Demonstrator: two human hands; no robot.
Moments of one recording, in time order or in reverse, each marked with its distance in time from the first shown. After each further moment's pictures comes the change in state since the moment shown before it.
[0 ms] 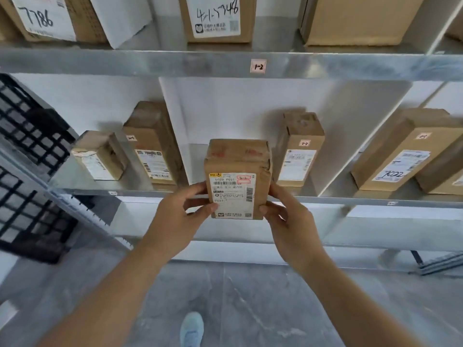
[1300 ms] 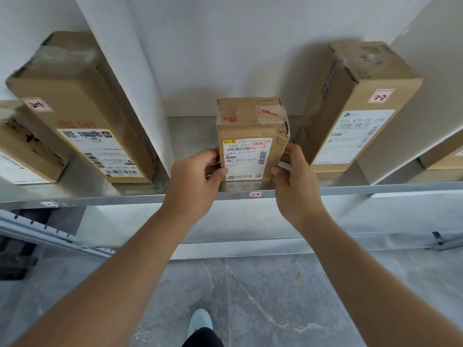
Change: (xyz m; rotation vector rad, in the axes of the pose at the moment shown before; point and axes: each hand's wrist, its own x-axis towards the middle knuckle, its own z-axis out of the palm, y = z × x) left_hand 0.160 -0.133 0.050 0.303 0.017 0.197; right_hand 0.164 0.126 0.072 -0.199 0.193 0.022
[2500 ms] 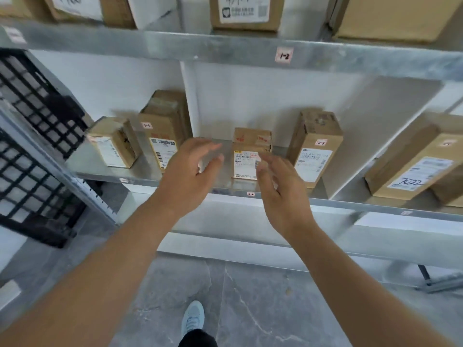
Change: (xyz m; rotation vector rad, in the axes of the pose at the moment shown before) left_hand -0.095 0.155 -0.117 0.050 0.114 -0.043; right_hand -0.113 -0.128 -0.094 -0.027 -0.107 -0.276
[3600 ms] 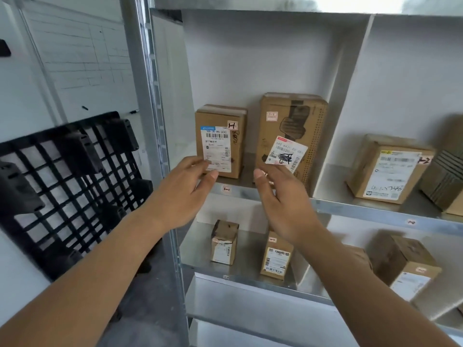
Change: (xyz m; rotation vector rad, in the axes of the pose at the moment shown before) left_hand 0.053 -0.044 -0.422 0.315 0.052 0.089; right_hand 0.090 -0.384 0.144 -0.164 -0.029 -0.355
